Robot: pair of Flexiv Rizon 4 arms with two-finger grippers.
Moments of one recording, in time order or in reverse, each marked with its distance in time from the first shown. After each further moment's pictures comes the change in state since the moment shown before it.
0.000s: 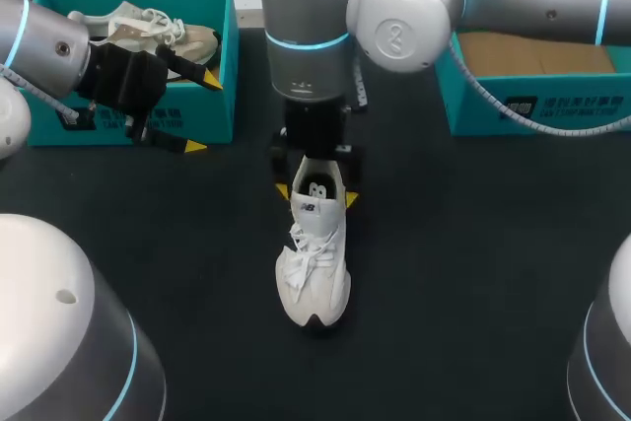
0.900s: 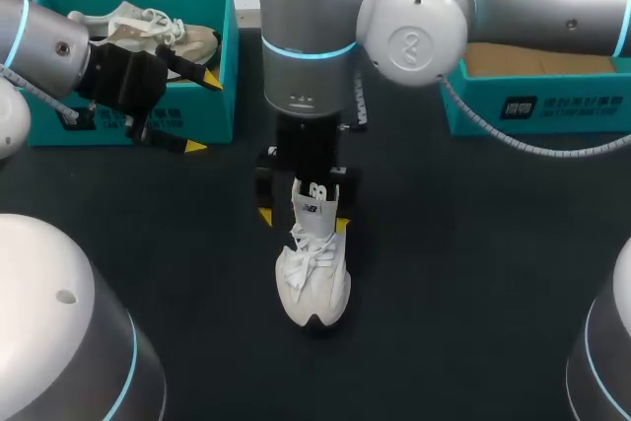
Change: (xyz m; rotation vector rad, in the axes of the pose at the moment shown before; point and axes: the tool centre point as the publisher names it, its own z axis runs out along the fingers) left arm 0.000 0.000 0.000 0.000 0.000 0.000; right arm 0.004 -0.074 -0.015 0.060 0.081 -0.088
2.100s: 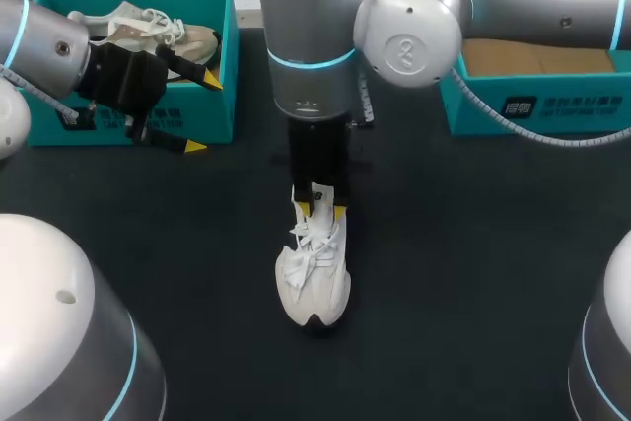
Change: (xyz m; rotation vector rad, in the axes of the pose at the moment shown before) left arm 0.000 0.000 0.000 0.000 0.000 0.000; right arm -0.022 0.049 0.015 -0.081 -0.080 0.042
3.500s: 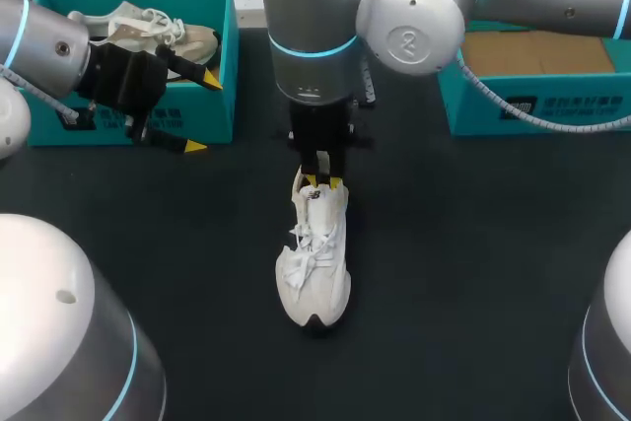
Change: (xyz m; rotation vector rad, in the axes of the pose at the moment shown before) left arm 0.000 0.000 0.000 0.000 0.000 0.000; right arm 0.007 0.042 -0.018 -0.129 0.030 0.003
